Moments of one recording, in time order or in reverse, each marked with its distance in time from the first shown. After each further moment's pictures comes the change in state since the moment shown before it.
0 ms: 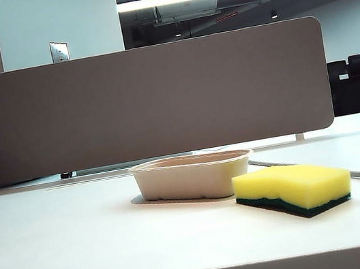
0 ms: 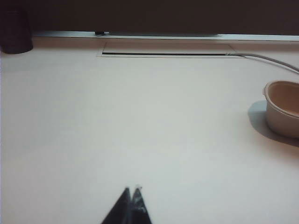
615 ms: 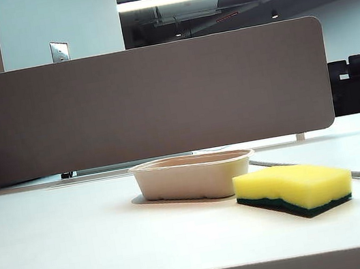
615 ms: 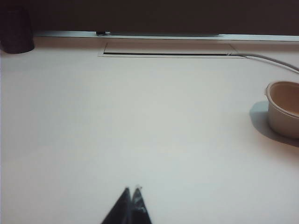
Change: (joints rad) left arm 0.000 0.000 0.000 0.000 0.000 0.000; right arm -0.042 -0.236 -0.125 0.001 -0.011 -0.003
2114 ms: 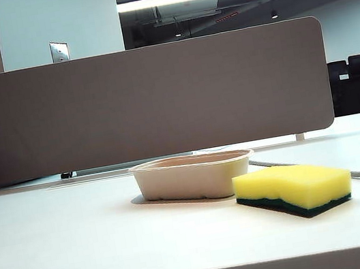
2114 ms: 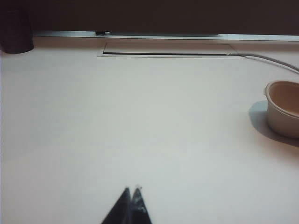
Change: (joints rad) left arm 0.000 0.000 0.000 0.000 0.000 0.000; right arm 0.079 0.000 0.000 -0.001 0.138 -0.005
